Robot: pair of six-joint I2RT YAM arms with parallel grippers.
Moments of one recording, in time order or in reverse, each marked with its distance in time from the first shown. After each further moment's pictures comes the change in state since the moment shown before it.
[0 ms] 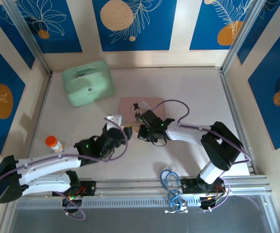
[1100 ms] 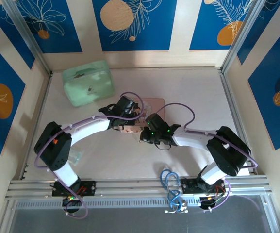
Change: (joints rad) left arm 0.330 0.592 0.405 -0.181 0.525 0.048; right arm -0.016 -0.097 -0.159 0.178 -0.031 -0.026
